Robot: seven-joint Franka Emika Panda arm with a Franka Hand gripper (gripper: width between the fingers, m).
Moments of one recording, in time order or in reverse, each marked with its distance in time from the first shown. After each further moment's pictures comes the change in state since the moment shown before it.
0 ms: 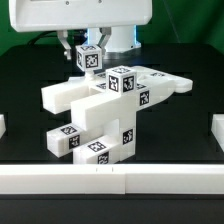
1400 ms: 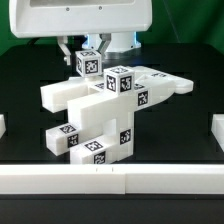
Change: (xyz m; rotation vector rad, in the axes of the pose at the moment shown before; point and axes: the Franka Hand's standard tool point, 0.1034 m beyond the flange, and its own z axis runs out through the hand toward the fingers) arm 0.003 0.002 0.008 -0.010 -0.007 -0.005
